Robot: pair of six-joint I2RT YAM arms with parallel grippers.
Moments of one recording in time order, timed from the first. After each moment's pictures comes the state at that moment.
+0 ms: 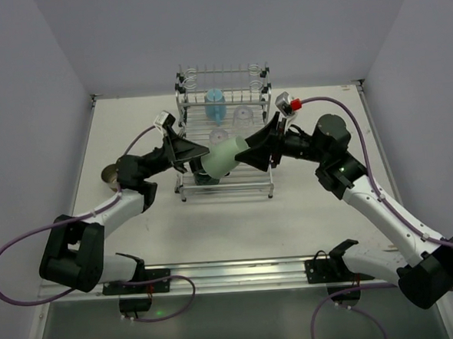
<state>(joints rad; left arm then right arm) -0.32 1.34 0.60 1.28 0.96 -1.85 0.51 1.08 1.00 0.12 -0.74 0.42</state>
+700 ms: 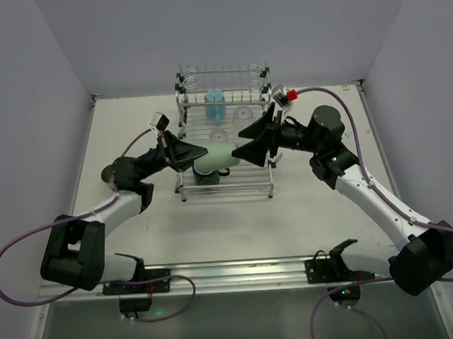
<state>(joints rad) -0.28 1.35 0.59 1.32 0.92 -1.96 0.46 1.19 1.00 0.25 -0.84 0.50</state>
